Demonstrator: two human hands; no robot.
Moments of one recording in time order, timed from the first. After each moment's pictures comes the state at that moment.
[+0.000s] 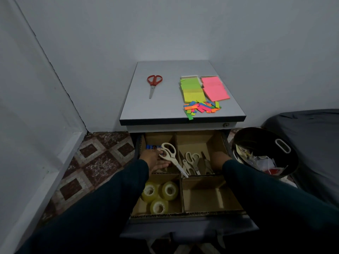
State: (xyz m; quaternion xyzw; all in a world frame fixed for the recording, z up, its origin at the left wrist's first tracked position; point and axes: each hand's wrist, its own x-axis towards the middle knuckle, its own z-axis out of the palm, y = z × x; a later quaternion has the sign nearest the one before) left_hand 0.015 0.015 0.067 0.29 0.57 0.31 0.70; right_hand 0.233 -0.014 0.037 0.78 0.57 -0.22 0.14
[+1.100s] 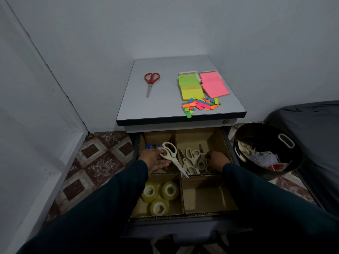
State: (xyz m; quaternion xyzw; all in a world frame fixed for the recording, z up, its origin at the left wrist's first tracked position) left_hand 0.017 0.016 0.065 0.31 0.55 0.31 0.71; right_hand 0.237 -0.009 0.012 0.79 0.55 -0.27 0.01
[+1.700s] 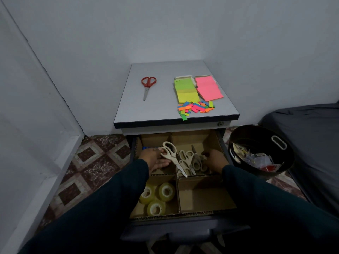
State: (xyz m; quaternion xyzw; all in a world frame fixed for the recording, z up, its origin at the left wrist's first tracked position) left_hand 0.027 0.021 0.063 0.34 0.55 0.30 0.70; right_hand 0.240 -0.019 0.025 0.79 0.51 -0.30 -0.13
